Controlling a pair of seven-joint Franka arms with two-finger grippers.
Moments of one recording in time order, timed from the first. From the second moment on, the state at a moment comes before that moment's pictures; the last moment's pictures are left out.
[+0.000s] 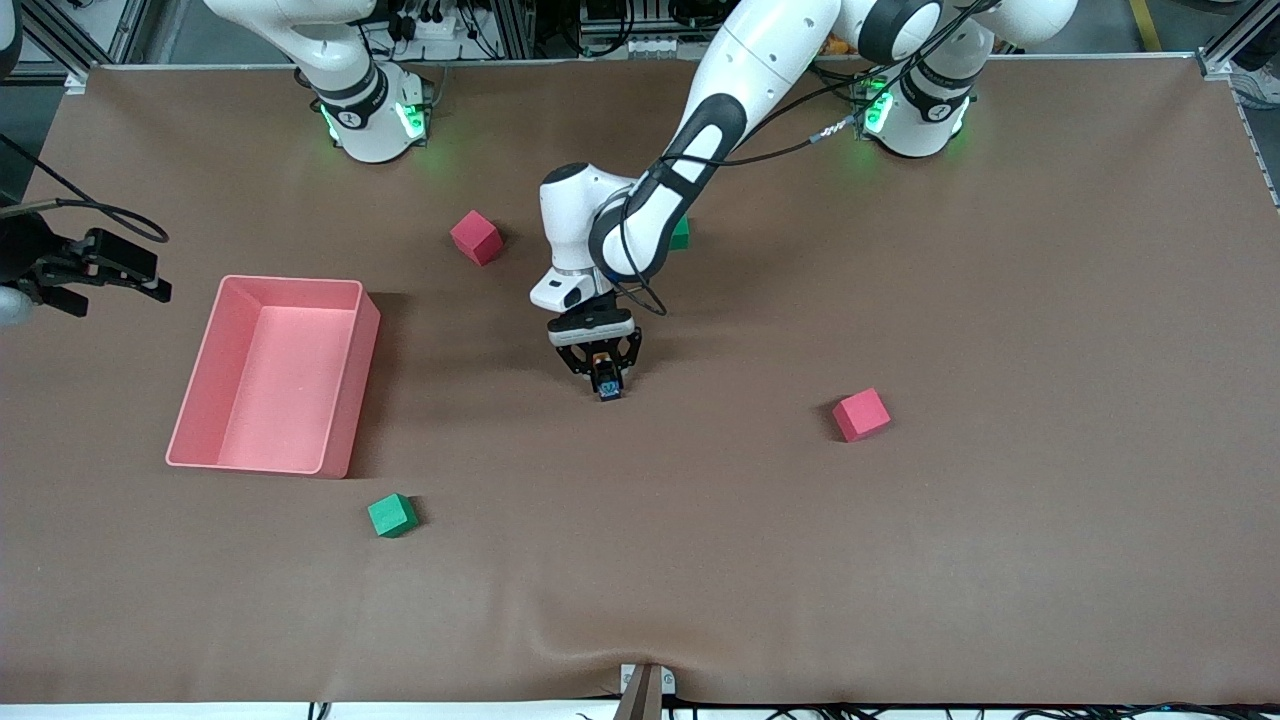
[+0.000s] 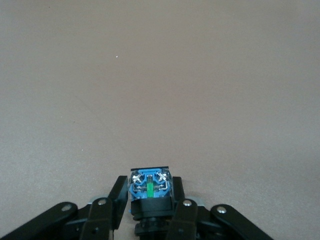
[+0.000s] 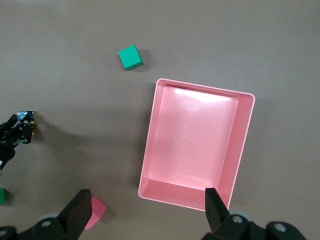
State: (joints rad) left arm -1.04 0.94 0.07 -1.36 0.85 2.39 -1.73; right arm 0.01 0.07 -0.07 -1.51 0.10 1.56 -0.18
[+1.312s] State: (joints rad) left arm -0.91 0.85 0.07 -1.30 0.44 2.39 -1.71; right arm 0.01 0.07 -0.07 -1.51 0.10 1.56 -0.18
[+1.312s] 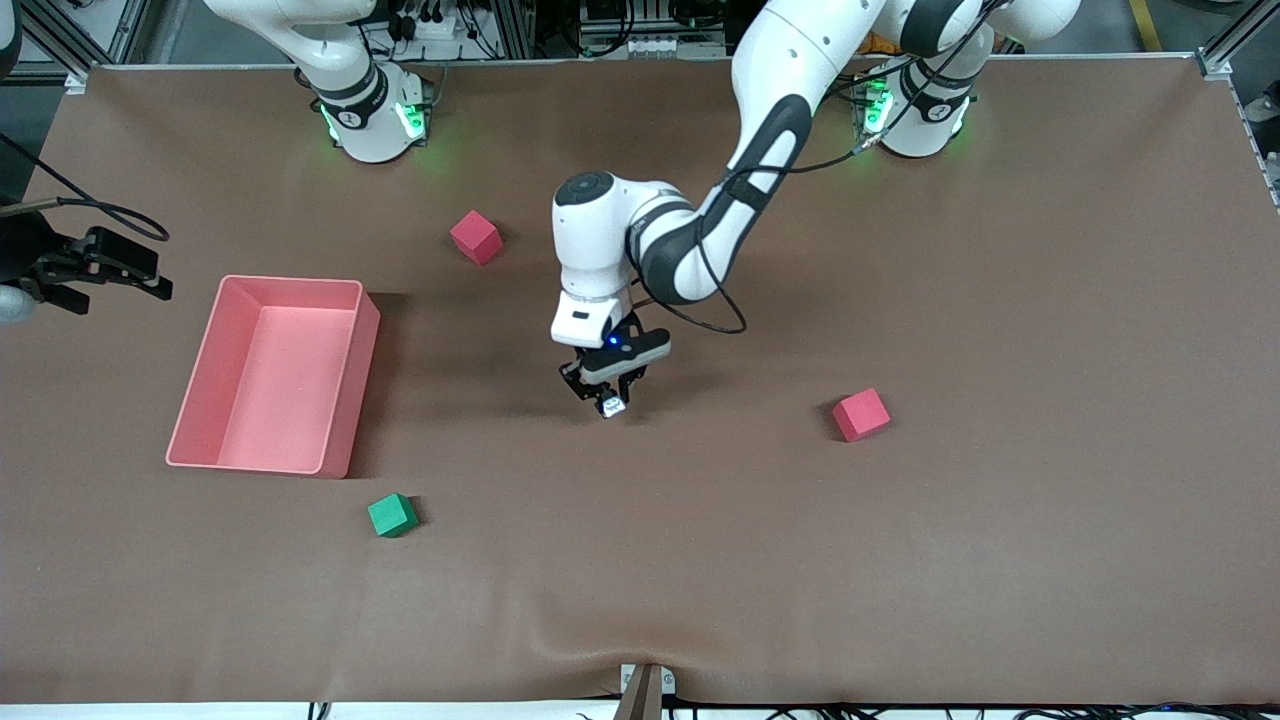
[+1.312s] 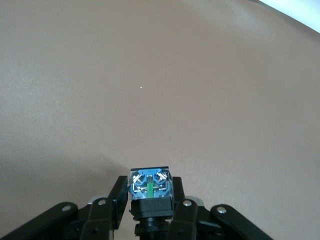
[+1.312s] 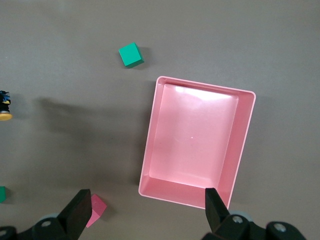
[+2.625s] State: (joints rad) left arm -0.78 0.85 0.05 -1.27 -0.30 2.44 -1.70; right arm 0.01 0.07 -0.07 -1.48 0.09 1.54 -0.18
